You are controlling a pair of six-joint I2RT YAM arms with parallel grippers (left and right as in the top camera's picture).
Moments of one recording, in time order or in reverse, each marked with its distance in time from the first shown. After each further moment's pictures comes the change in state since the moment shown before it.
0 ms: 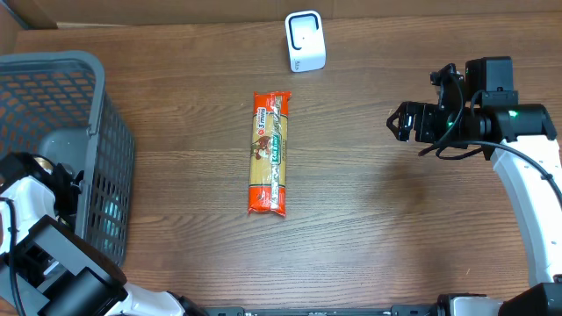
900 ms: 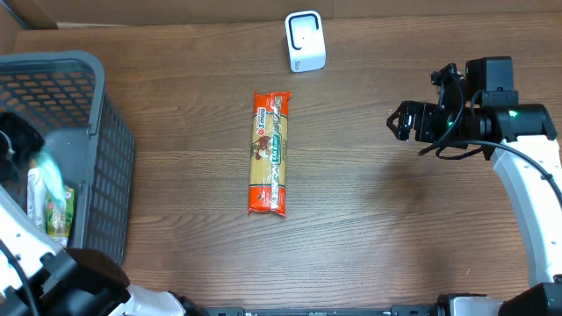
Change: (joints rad) left arm -0.031 -0.017 0.801 -0.509 -0.018 0.010; right arm 0.000 0.000 0.000 0.002 0.000 0.012
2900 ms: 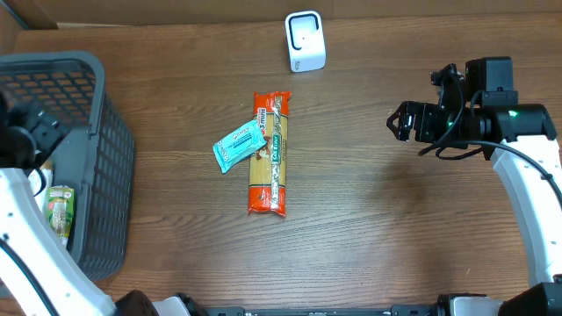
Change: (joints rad) left arm -0.169 -0.246 -0.073 -0.053 -0.344 -0.266; right arm 0.000 0.000 0.000 -0.004 0.000 0.001
